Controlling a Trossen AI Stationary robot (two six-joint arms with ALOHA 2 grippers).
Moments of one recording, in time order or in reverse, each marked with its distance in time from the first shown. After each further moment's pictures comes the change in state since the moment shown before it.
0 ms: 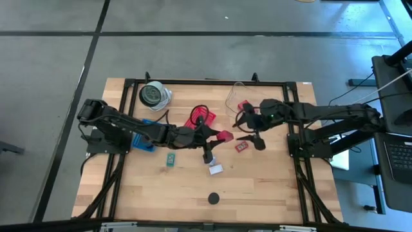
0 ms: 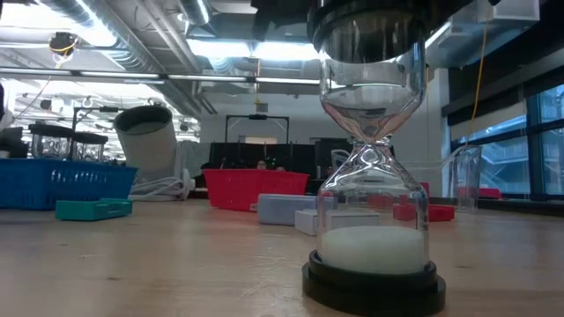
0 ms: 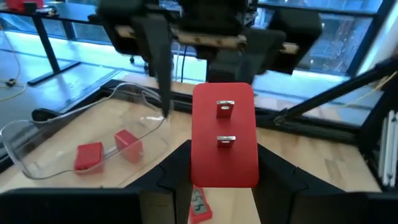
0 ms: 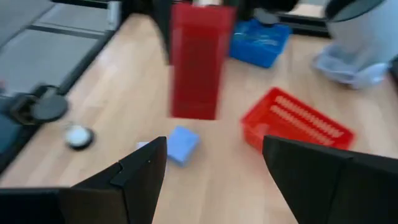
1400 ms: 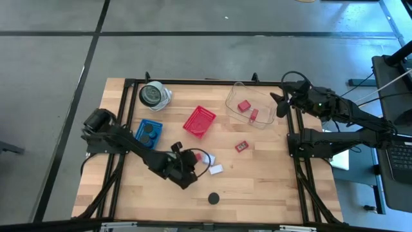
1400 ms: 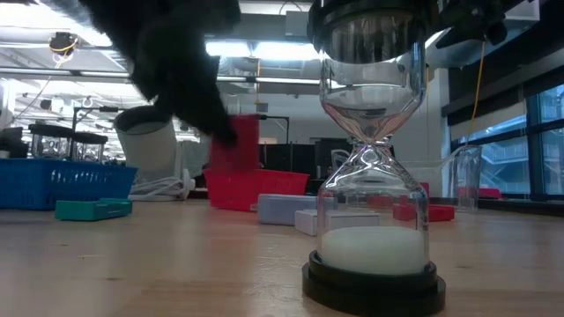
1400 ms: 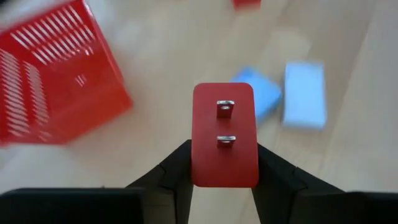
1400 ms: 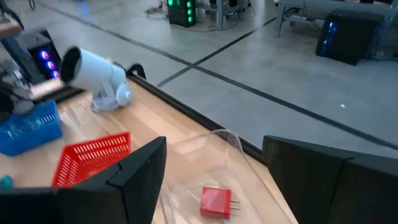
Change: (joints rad) left arm -0.292 0.148 -0.001 -0.737 -0.268 -0.620; right arm -0.191 -0.490 0.000 -0.324 0.704 0.450
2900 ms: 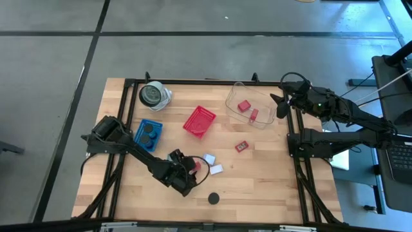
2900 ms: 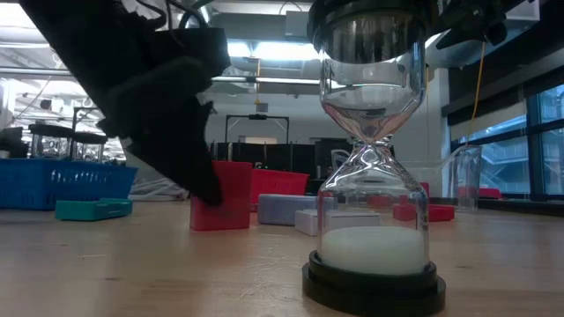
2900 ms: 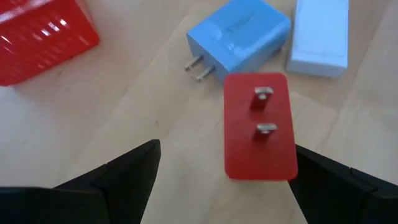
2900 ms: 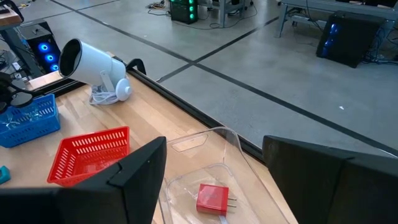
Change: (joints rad) left arm -0.050 0.143 0.001 0.004 0.050 -0.167; right arm 0.000 0.000 0.000 -0.016 -0.008 -0.032
